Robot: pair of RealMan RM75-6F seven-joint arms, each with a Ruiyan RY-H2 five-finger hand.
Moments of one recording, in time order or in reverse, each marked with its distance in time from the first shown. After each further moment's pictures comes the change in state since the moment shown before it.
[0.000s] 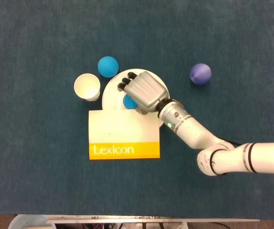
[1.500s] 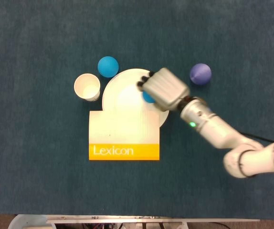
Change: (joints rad) left arm 0.008 0.000 0.005 -0.011 0.010 0.003 0.009; right arm -0.068 0.213 -0.098 -0.190 -0.098 0.069 0.040
